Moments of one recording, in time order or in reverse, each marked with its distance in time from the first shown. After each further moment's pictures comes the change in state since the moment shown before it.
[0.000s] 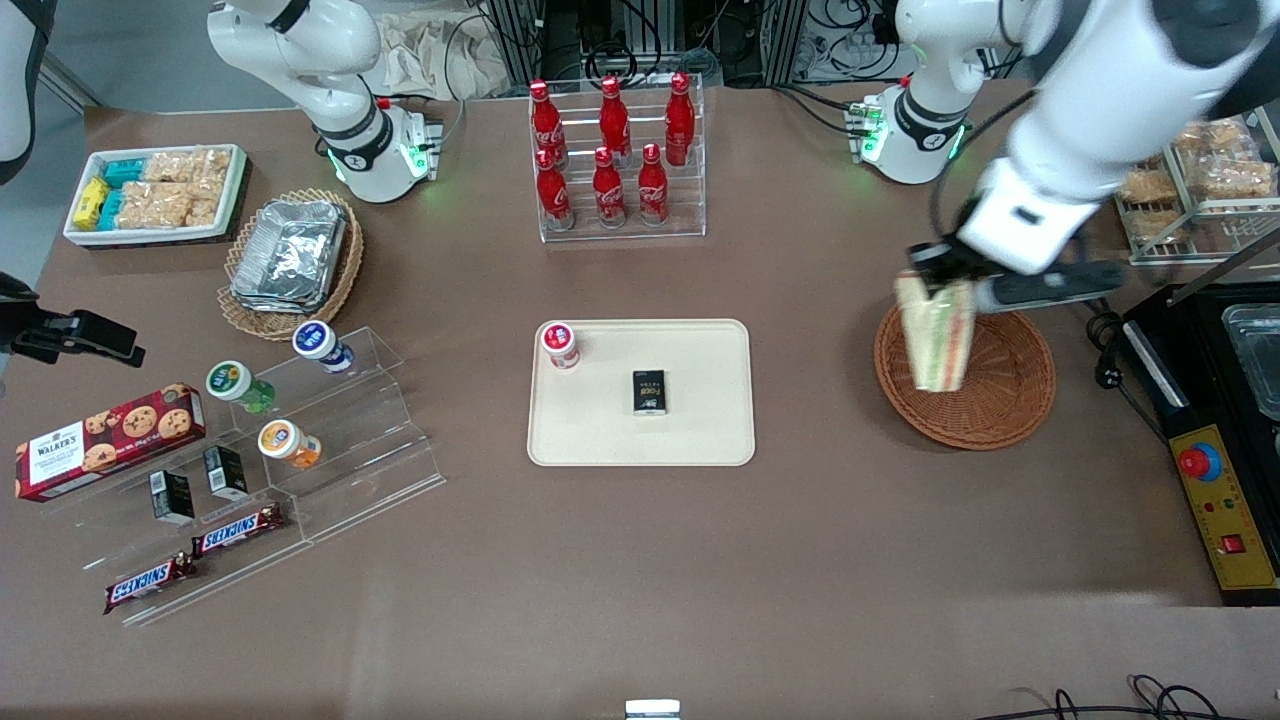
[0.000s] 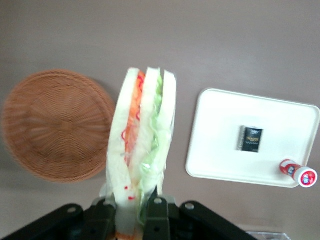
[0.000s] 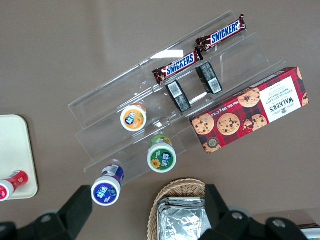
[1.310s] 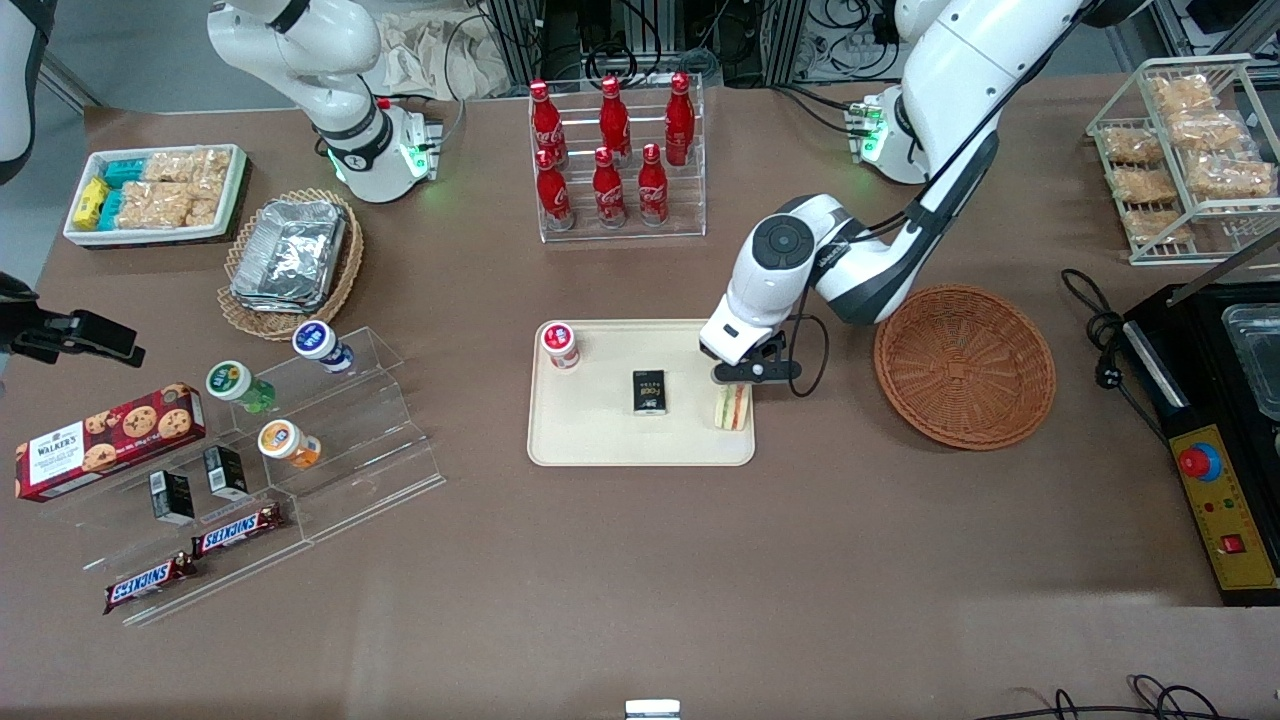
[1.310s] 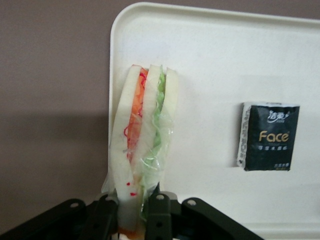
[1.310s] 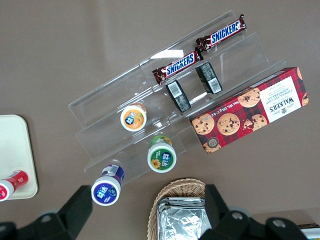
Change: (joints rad) arm -0.124 0.497 -0.160 -0.293 0.420 0.748 -0.461
